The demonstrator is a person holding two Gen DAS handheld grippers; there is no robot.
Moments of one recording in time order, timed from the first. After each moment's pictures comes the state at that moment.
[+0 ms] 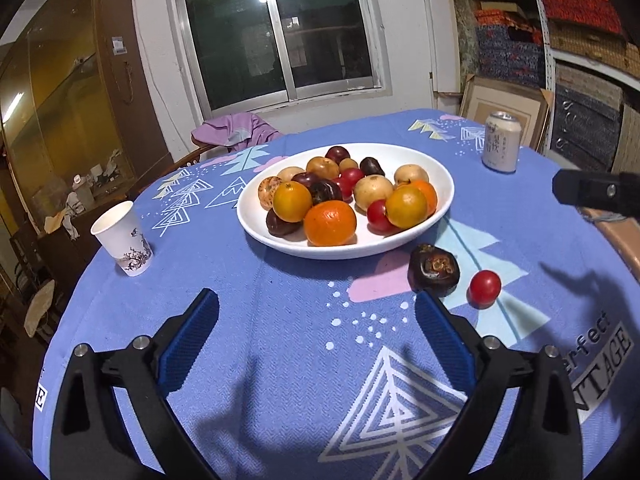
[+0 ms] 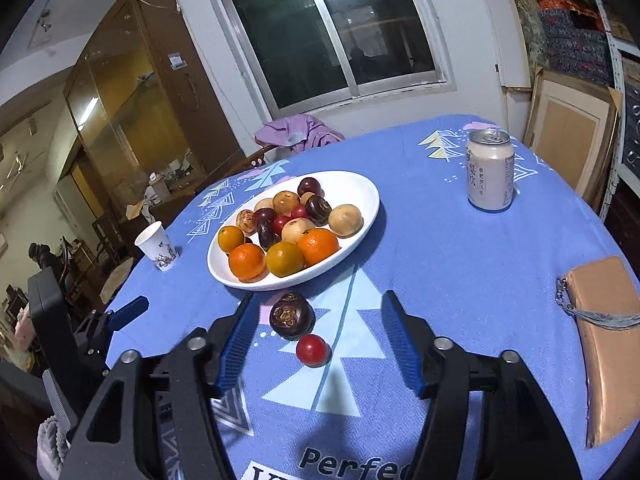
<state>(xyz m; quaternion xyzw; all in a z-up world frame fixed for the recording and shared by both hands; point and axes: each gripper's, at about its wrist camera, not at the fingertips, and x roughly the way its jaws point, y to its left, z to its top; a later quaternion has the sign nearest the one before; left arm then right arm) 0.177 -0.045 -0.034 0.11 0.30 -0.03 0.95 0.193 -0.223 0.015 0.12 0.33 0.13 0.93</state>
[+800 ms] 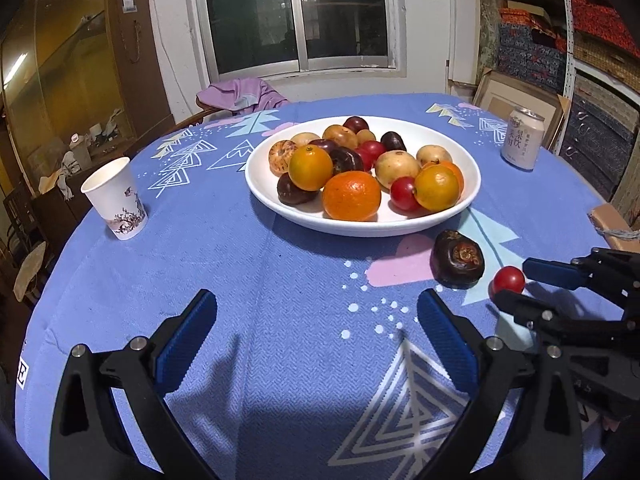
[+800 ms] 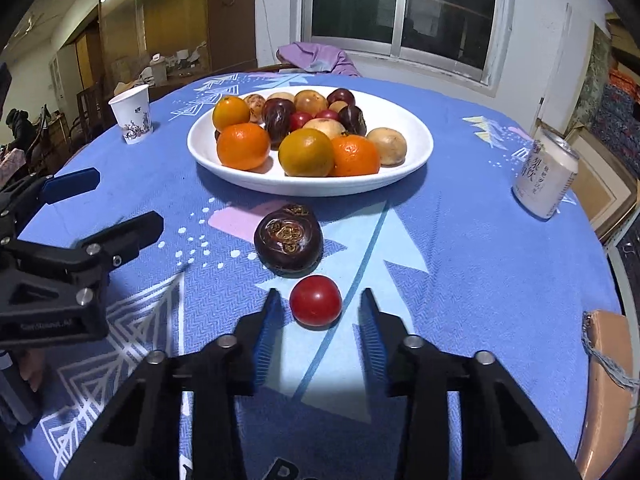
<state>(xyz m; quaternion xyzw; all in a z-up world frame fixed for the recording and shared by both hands) 0.199 -0.025 -0.044 0.06 0.35 -0.02 0.93 0.219 -0.151 -0.050 -0.08 0.41 0.14 0.90</state>
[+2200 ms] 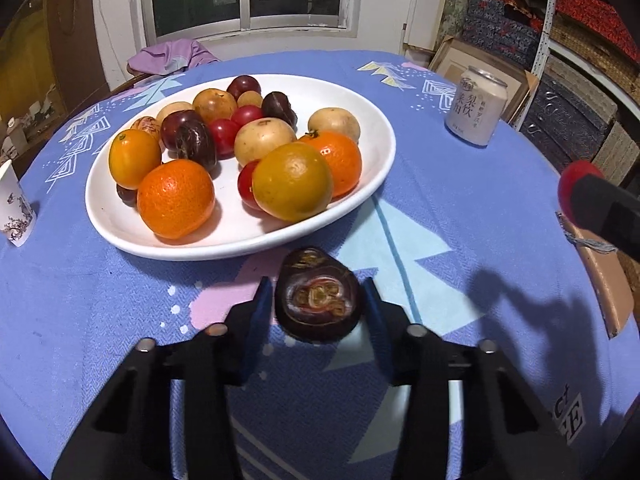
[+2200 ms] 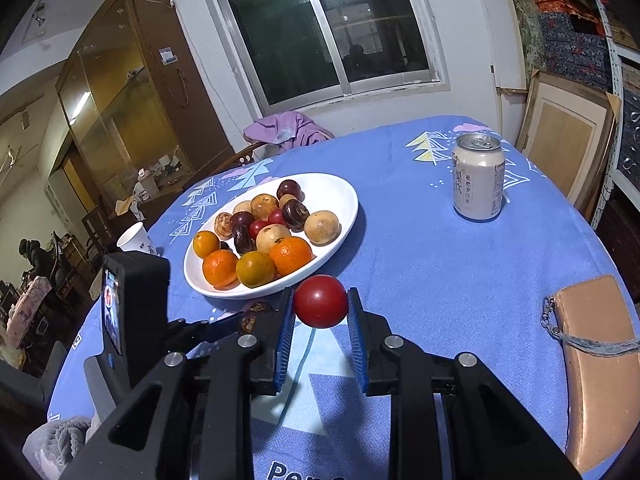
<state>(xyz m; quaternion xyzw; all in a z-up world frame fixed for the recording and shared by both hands) 0.260 -0.111 -0.071 0.03 0.43 -0.12 0.89 0.213 -0.239 0.012 0.11 0.34 0.12 0.92</state>
